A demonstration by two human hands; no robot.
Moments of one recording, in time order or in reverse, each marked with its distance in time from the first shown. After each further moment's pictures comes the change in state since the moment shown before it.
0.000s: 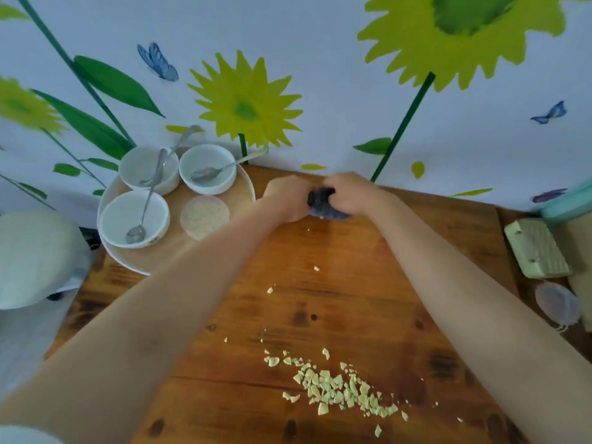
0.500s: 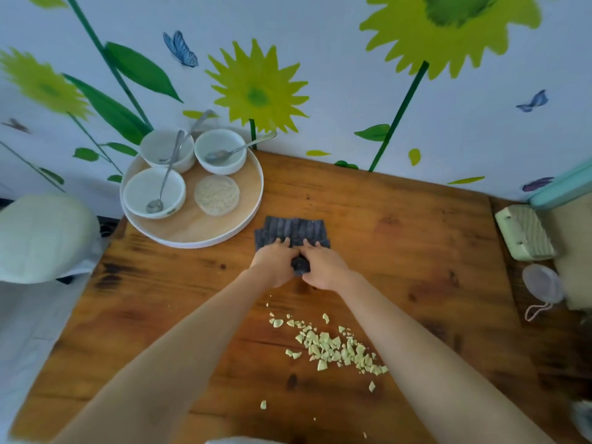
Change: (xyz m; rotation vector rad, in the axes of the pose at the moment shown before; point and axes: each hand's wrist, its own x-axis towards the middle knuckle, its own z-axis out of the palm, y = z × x) left_hand -0.105 0.005 0.108 -0.070 -0.335 -0.053; right_hand -0.081 -0.037 0.140 0.025 -0.253 -0.012
